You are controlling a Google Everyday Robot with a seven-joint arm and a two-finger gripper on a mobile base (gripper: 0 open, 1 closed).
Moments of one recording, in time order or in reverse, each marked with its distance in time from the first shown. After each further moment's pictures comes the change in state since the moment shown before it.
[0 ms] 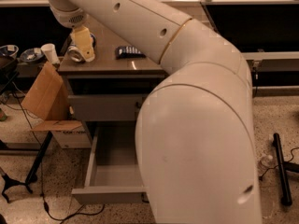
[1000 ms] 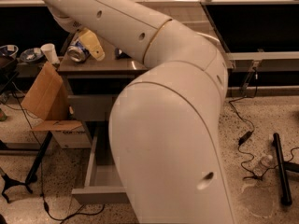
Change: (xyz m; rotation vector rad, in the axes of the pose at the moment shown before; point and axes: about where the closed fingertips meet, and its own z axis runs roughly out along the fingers) arm 0.017 0.006 0.026 -0.097 0.146 -0.197
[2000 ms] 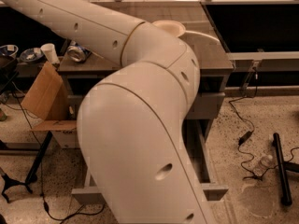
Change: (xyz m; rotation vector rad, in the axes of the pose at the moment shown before) arm -0.003 -0.005 0.025 -0.096 0.154 -0.239
